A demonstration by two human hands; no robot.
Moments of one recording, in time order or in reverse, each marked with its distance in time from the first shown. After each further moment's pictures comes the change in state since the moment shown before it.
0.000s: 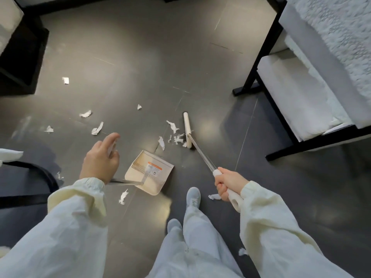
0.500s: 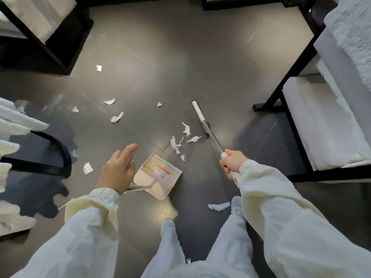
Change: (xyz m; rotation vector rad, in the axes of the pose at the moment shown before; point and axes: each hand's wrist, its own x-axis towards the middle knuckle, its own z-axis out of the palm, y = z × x) left_hand -0.069 0.015 0.001 -0.008 0.015 -0.084; right_hand 0.031 -0.069 -0.002 -0.419 0.055 -0.164
